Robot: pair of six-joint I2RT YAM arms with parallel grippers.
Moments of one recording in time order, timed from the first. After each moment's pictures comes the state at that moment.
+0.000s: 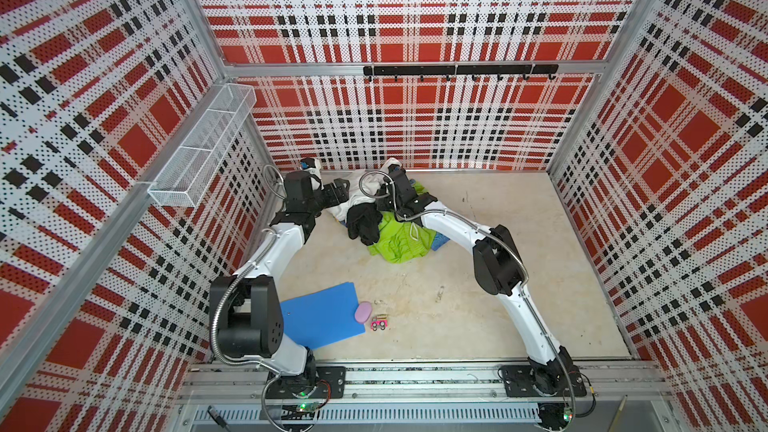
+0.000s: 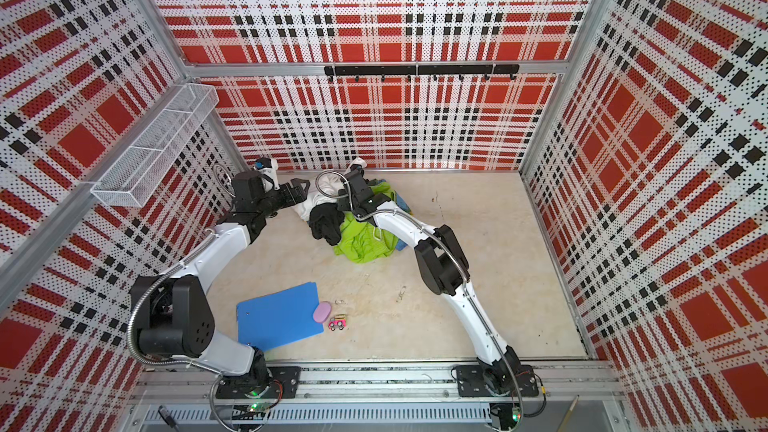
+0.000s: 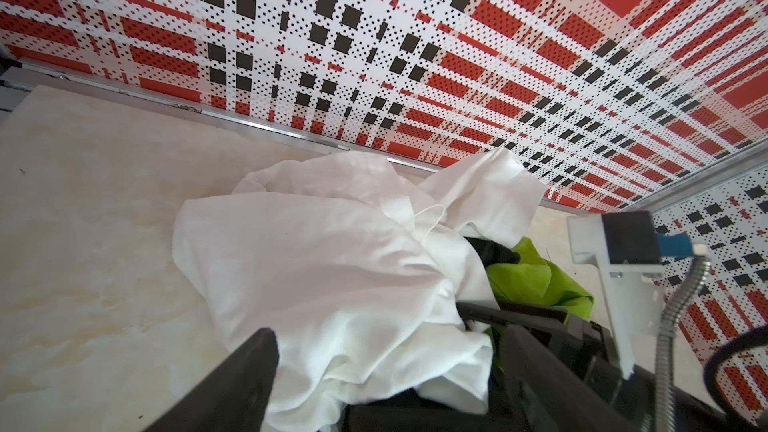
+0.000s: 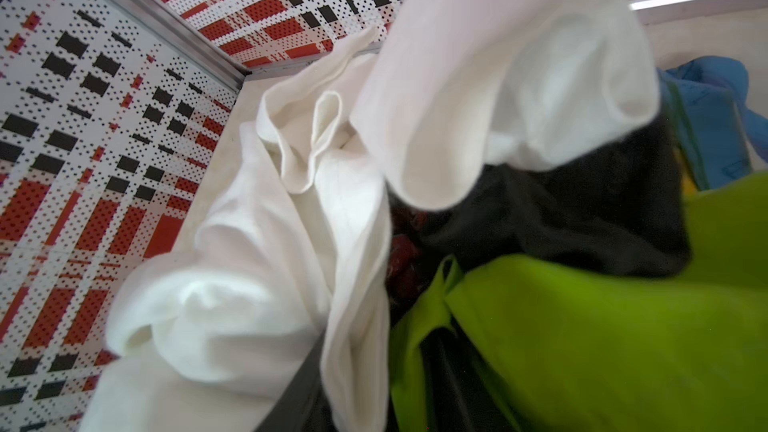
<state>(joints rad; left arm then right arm) -0.02 1.55 1.13 0.01 0.28 -0.33 0.72 2.40 2.12 -0.30 0.07 0.59</state>
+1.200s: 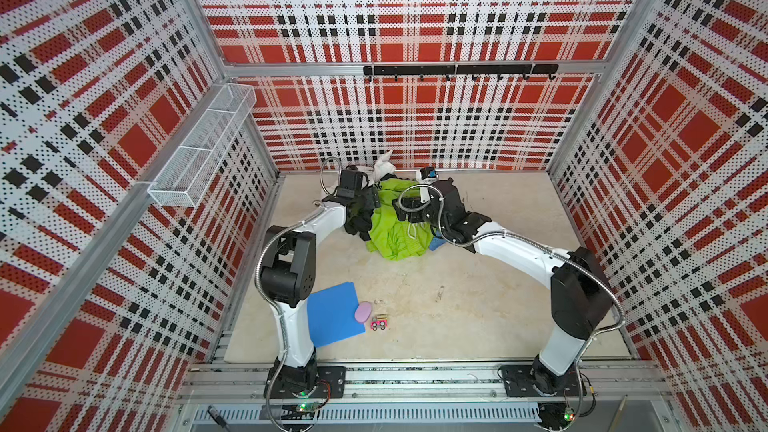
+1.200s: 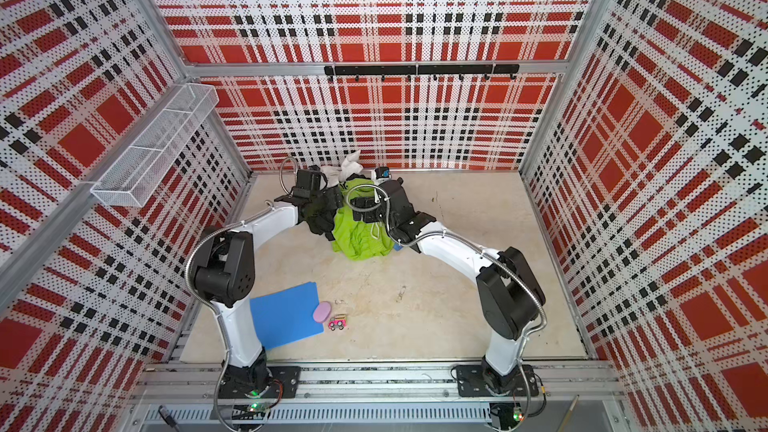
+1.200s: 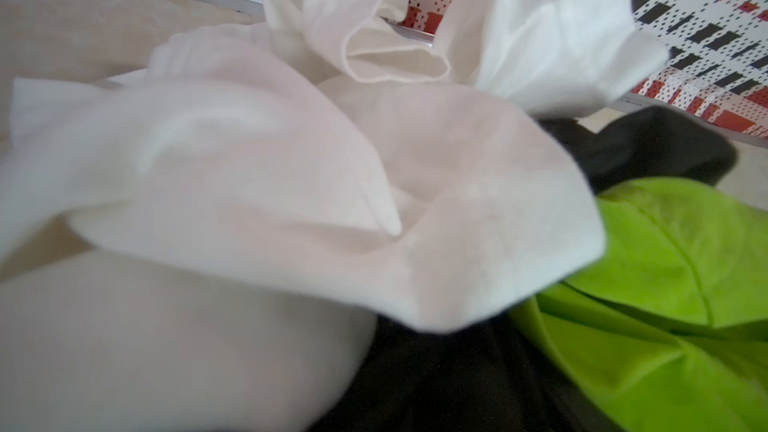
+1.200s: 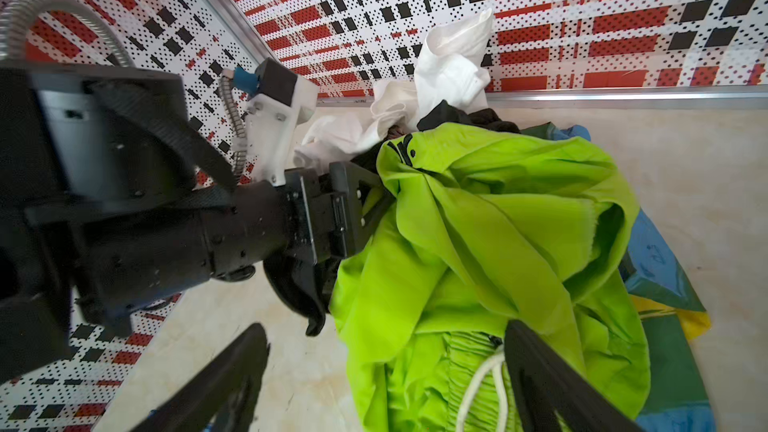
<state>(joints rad) -0.24 1.98 1.44 -0.17 0.00 -0.38 0.70 1.75 1.34 0.01 0.05 0.44</state>
